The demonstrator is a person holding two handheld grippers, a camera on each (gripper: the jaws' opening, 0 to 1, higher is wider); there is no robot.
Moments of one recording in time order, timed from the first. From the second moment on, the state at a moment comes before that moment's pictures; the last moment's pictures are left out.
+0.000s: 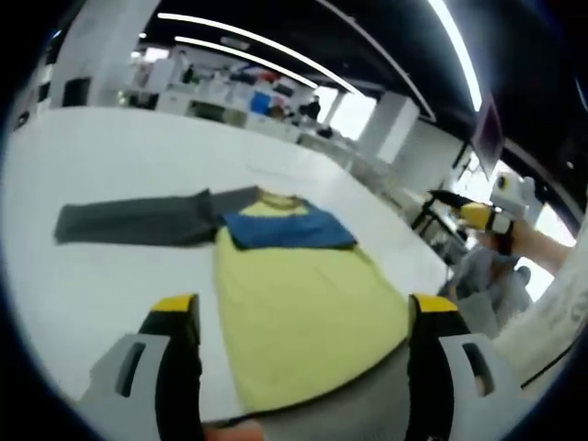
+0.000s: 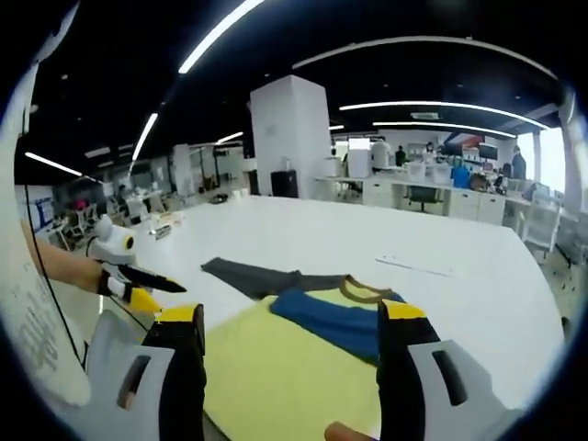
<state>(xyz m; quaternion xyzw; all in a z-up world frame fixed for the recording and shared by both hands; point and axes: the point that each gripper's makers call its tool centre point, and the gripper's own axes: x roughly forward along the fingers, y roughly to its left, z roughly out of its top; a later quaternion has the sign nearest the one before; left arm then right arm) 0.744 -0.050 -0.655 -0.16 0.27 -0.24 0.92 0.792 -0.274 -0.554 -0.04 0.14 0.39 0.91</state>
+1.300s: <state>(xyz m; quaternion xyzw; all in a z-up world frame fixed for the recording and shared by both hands) 0.843 0.195 -0.691 -0.38 0.16 0.12 0.90 0.781 -0.284 -0.560 -0.05 0.16 0.38 0.91</state>
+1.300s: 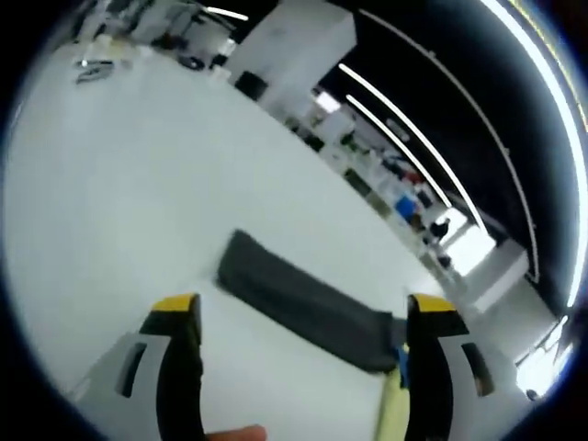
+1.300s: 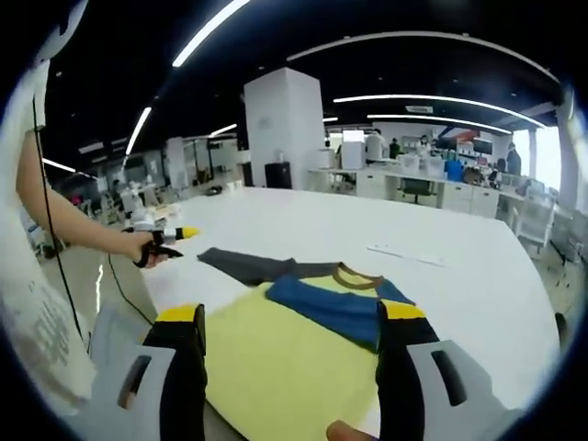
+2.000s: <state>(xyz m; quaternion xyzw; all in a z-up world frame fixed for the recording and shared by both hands) 0.896 0.232 -0.729 -0.42 0.14 0.15 0.89 0.793 -0.302 -0.547 -0.07 0.14 0.34 0.93</state>
